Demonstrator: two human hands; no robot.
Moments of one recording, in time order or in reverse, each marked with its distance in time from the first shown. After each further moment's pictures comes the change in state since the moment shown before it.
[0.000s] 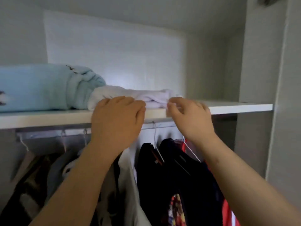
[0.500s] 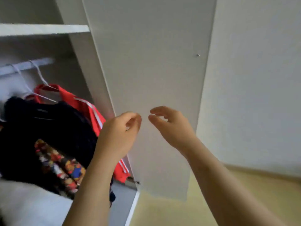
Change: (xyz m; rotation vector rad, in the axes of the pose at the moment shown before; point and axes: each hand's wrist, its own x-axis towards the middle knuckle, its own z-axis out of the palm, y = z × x) left_hand -0.159 0.253 0.006 -1.340 -0.608 0.222; right_hand -0.300 0.062 -0.166 -0.018 0.139 0.947
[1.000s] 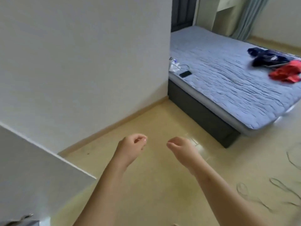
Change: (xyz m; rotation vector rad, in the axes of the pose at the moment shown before) left_hand -0.223 0.218 0.366 -0.276 -1.159 -0.046; right_hand -0.336 0.288 -0.272 -0.008 0.547 0.951
